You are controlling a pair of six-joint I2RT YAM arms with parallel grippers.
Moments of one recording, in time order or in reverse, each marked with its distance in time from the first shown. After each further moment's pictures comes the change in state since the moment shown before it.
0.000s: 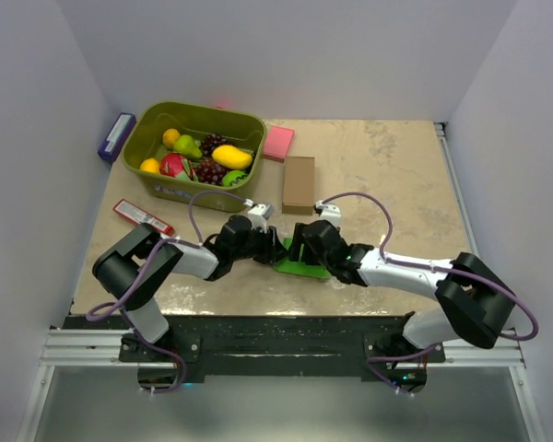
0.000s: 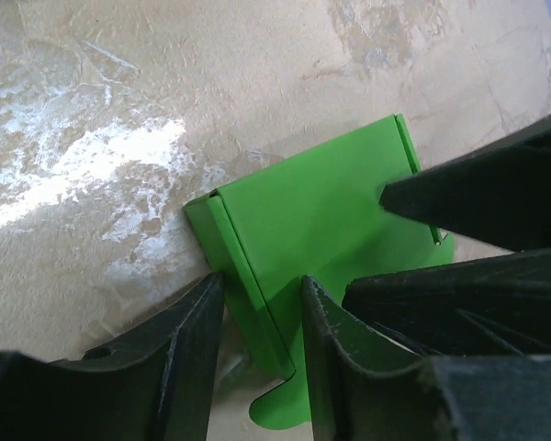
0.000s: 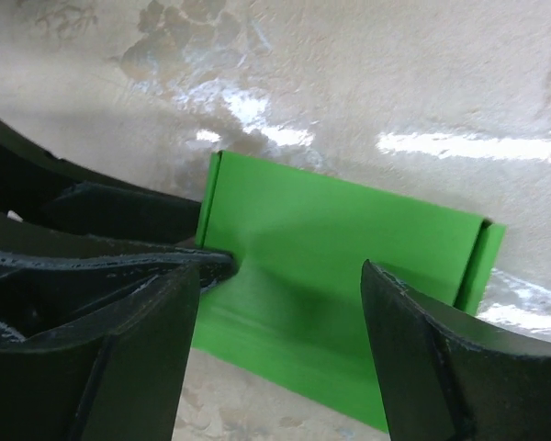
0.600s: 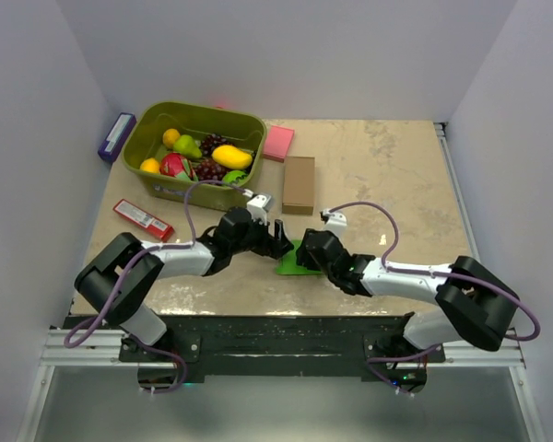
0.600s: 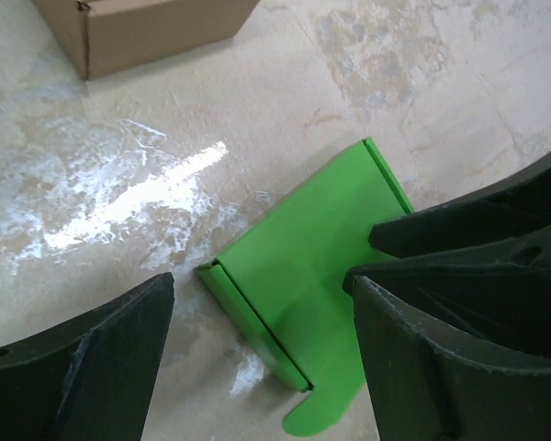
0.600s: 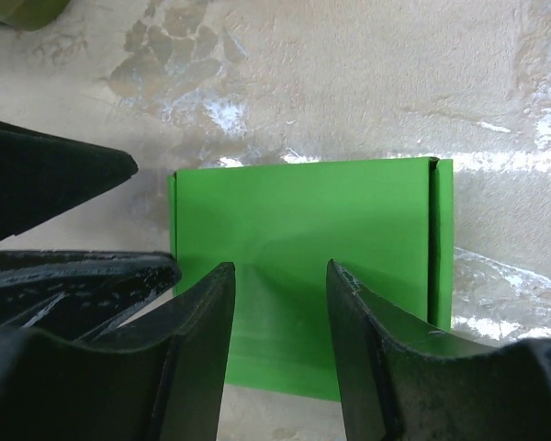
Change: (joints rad) left arm 0.002 -0.126 0.076 -0.189 -0.076 0.096; right arm 0.032 -0.034 -0.093 0.095 0.080 0.059
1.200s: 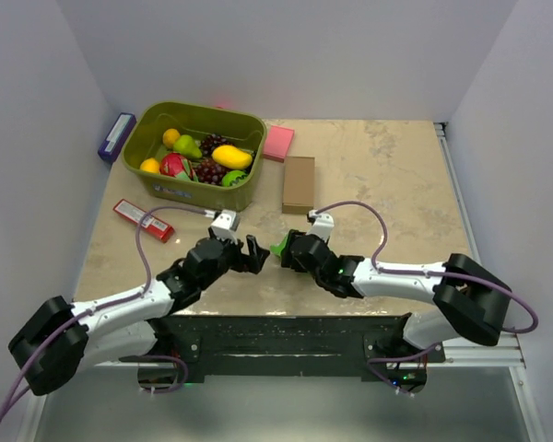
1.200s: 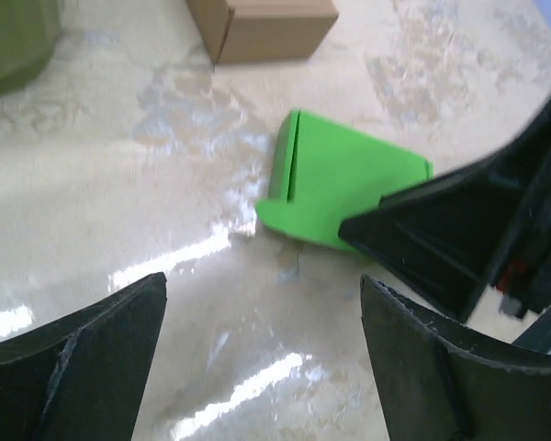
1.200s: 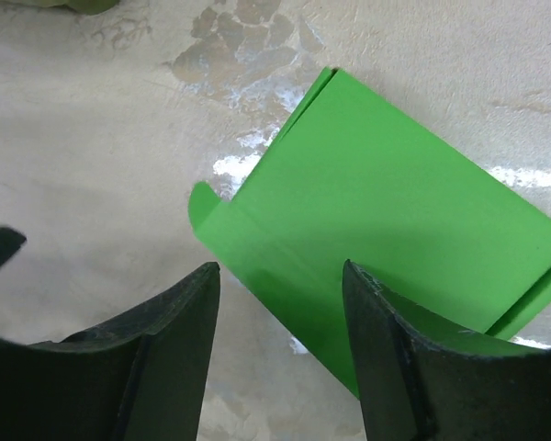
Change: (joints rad) left arm -0.148 -0.566 -0.330 -0.105 -0.403 -0.046; right arm 0.110 0.074 0.084 -0.005 0.083 0.031
